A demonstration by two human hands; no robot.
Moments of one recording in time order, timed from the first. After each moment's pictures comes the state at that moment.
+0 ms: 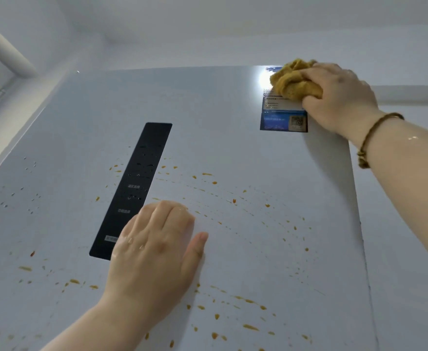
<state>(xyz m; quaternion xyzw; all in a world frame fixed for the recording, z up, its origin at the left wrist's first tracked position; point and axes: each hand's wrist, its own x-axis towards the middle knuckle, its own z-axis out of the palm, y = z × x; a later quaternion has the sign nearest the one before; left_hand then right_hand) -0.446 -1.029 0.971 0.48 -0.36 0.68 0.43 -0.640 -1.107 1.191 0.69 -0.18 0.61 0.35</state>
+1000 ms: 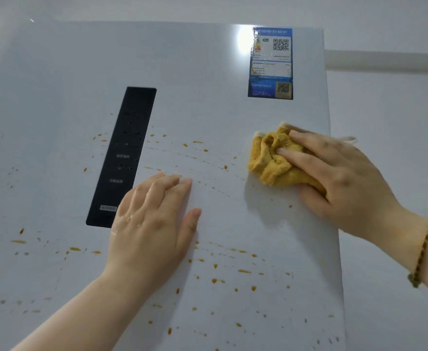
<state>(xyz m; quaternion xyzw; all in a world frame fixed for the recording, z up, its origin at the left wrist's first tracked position) -0.442 -1.028 0.958 0.50 -0.42 0.61 0.45 -0.663 -1.138 1.043 0.70 -0.06 0.53 0.47</state>
